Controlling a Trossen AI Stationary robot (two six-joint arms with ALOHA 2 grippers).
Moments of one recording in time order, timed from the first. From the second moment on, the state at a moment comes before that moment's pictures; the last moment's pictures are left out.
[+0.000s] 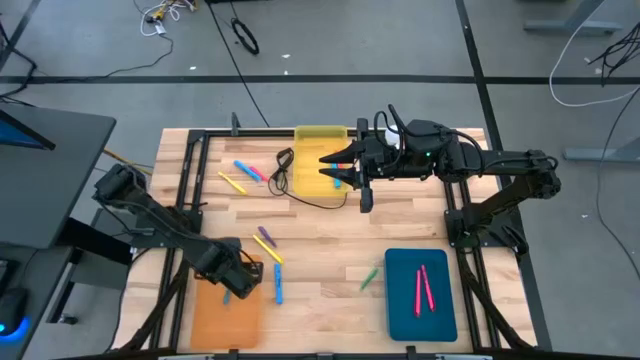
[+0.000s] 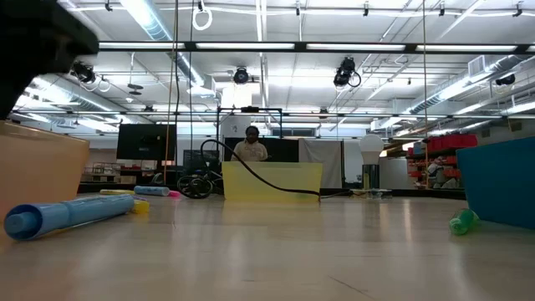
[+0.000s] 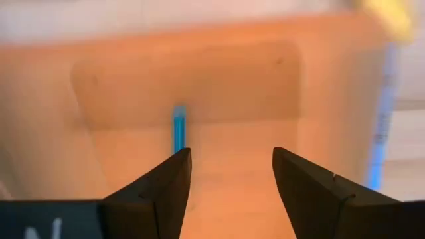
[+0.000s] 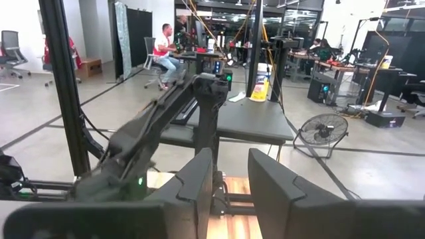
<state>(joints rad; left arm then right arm) -0.65 1.49 0.98 -0.95 -0.03 -2.14 0.04 1.42 1.58 -0.18 0.01 -0.09</state>
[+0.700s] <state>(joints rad) -0.64 1.28 1.03 -0.97 -0.38 -1.47 0.04 1.42 1.58 -0.19 0.01 -0.10</state>
